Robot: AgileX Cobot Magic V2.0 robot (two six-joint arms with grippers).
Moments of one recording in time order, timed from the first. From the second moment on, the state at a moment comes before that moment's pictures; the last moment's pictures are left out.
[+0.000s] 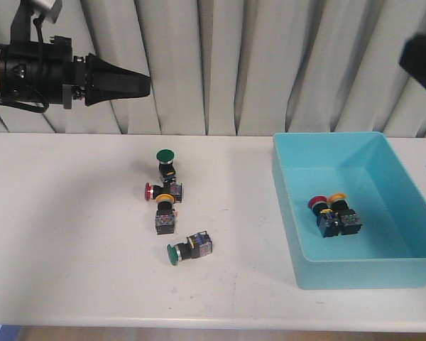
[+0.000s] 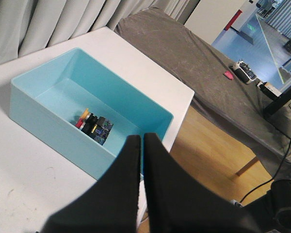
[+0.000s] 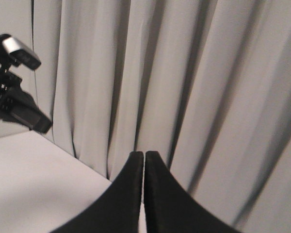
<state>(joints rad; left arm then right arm) 0.00 1.67 -1.44 1.78 -1.20 -2.09 -0.01 0.79 -0.84 1.37 0.58 -1.49</state>
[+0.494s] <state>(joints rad) 0.00 1.33 -1.04 1.78 -0.79 -1.97 -0.01 0.55 -0.43 1.35 0.35 -1.41</state>
